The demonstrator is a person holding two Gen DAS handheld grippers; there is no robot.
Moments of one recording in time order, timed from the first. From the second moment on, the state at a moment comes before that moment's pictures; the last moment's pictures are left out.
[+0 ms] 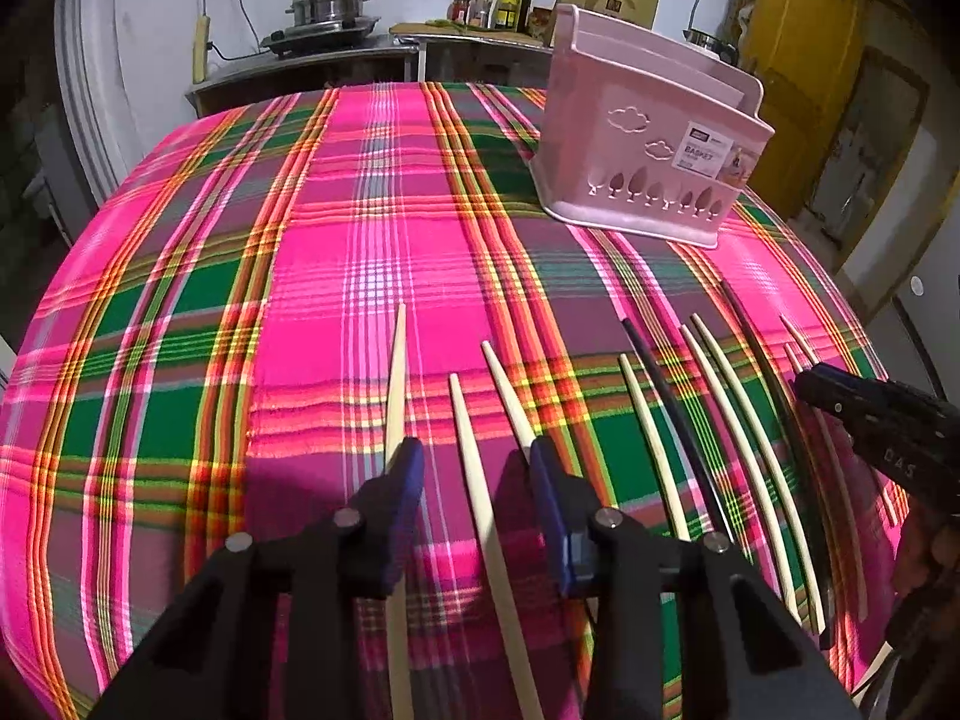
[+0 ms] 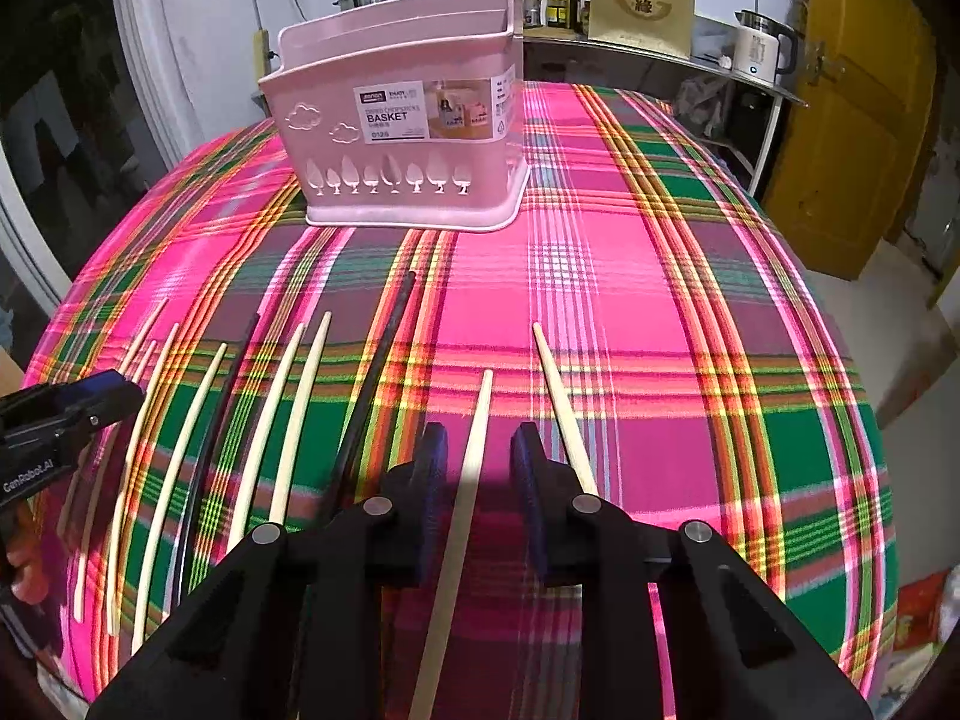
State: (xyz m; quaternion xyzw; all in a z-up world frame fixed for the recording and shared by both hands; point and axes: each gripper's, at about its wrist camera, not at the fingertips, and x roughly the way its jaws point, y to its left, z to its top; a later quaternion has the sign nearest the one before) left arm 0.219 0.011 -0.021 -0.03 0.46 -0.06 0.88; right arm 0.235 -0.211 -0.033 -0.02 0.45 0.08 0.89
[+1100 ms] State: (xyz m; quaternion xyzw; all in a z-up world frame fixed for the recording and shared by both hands) left arm 0.229 -0.003 -0.005 0.01 0.46 -0.07 0.88; right arm 0.245 -0.211 -0.010 0.00 0.45 0.11 0.89
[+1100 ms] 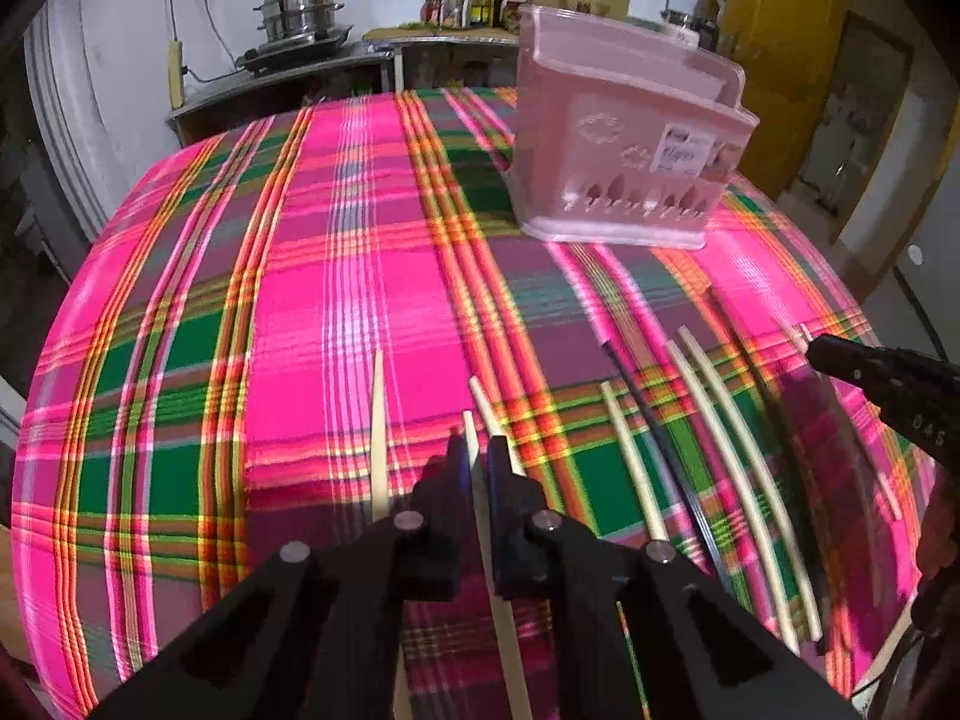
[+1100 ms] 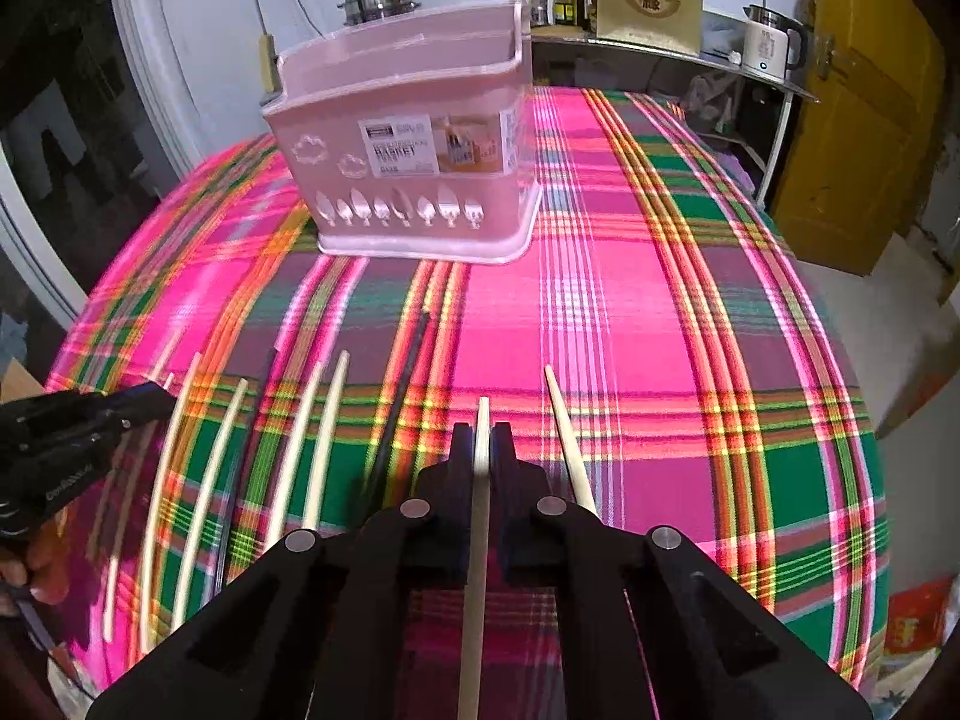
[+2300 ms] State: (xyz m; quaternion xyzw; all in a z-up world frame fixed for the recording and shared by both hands) left arm 0.186 0.003 0.142 -0.01 0.32 -0.13 0.94; right arm 0.191 -0.205 0.121 0.00 0.30 0.16 0.94
